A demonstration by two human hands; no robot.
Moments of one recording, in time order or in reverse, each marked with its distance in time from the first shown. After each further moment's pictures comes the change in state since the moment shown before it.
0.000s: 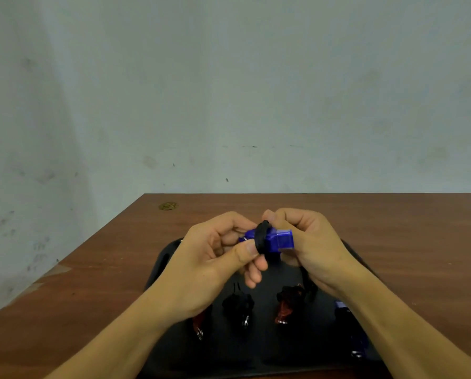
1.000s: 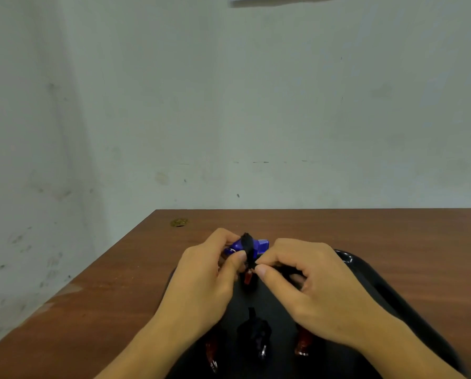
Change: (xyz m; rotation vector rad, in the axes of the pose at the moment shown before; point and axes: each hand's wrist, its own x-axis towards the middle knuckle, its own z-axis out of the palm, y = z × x) left_hand 0.001 -0.020 -0.021 0.787 0.319 -0.065; right_hand -0.010 0.002 0.009 -0.786 -0.062 -0.492
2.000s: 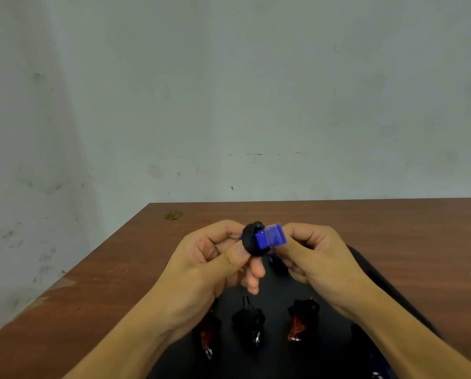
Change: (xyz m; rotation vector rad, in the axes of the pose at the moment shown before) left_hand -0.004 0.020 -0.008 -1.049 -0.343 -0.073; right_hand 0.001 0.018 -0.001 0.764 0.048 0.392
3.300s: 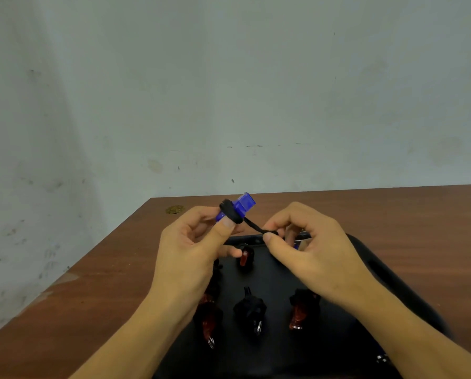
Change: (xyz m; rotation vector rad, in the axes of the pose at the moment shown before) left_hand 0.005 -0.008 0.000 0.276 0.507 0.084; right_hand -0.004 -0.001 0.006 -0.534 0.163 -0.275
